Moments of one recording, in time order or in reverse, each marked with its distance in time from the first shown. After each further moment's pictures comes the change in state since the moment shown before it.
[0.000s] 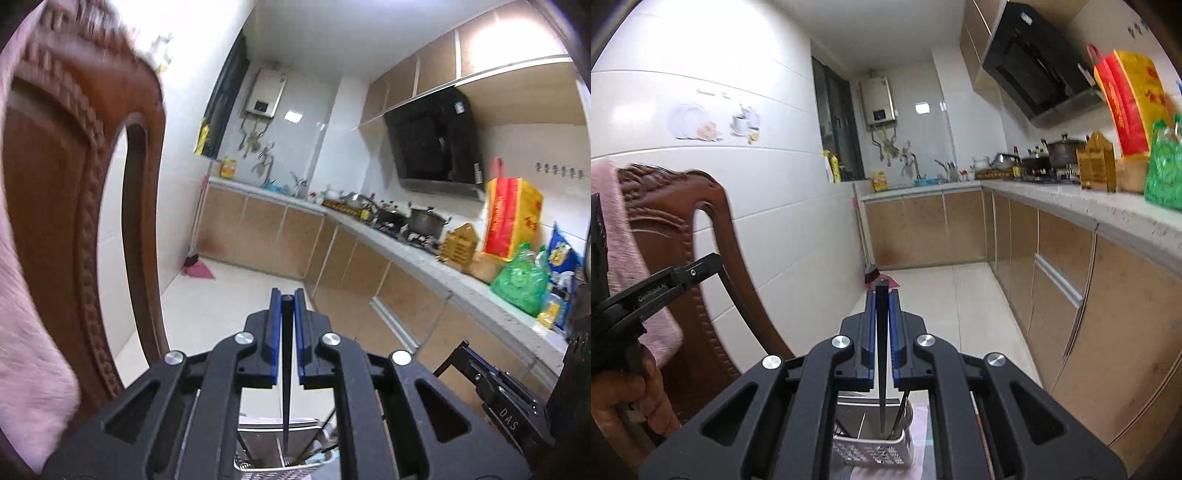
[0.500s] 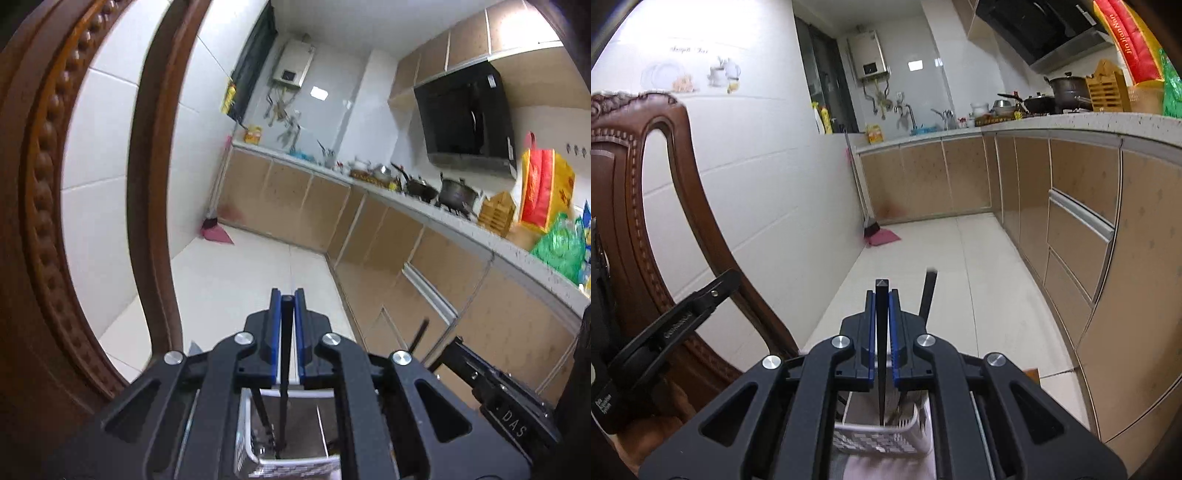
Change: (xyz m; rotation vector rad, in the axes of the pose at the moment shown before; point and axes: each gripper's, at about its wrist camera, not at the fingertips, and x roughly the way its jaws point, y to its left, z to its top) left arm 0.083 0.033 -0.124 -0.036 0.093 0.068; right arm 0.087 -0.006 -0.097 0.031 0.165 0.012
